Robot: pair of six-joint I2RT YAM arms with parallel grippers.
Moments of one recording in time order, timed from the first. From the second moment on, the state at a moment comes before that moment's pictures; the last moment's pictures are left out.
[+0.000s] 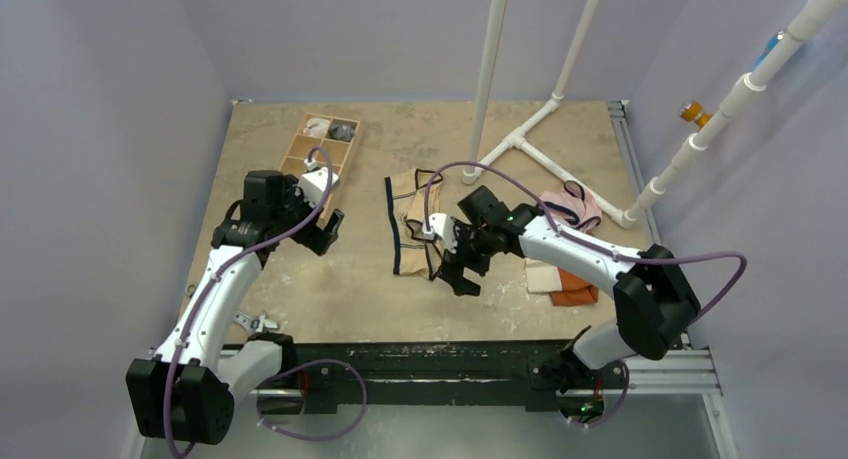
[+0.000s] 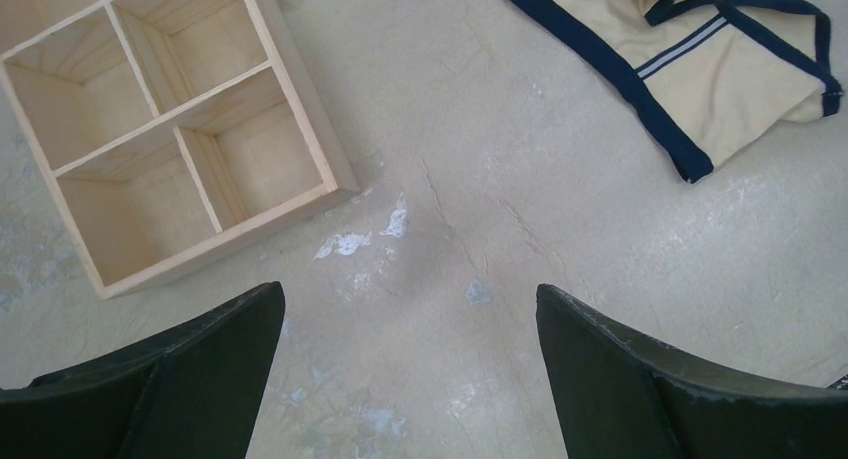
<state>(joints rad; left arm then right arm) -0.10 1.03 0.84 -0.59 0.31 0.43 0.72 1.48 1.04 -0.63 -0.40 -0.52</state>
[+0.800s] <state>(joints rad) -0.60 1.14 0.65 -0.36 0.28 0.63 0.64 1.74 1.20 -0.29 -0.31 -0.31</state>
